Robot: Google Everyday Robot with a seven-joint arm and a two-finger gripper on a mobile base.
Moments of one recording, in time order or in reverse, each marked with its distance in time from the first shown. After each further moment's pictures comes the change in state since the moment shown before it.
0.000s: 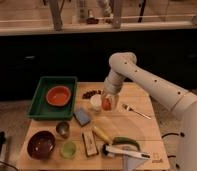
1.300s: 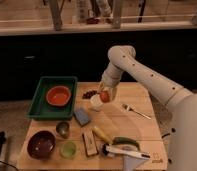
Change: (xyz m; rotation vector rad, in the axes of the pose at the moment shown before) arm 0.009 -0.042 -0.009 0.052 0.007 -0.129
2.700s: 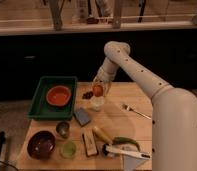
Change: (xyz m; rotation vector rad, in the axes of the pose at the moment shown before) arm 0.005 -0.037 0.010 -0.009 -0.076 -0.097
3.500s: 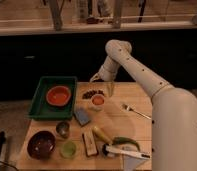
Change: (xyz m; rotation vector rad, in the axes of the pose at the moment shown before) arm 0.005 0.003 -0.011 0.005 0.005 0.013
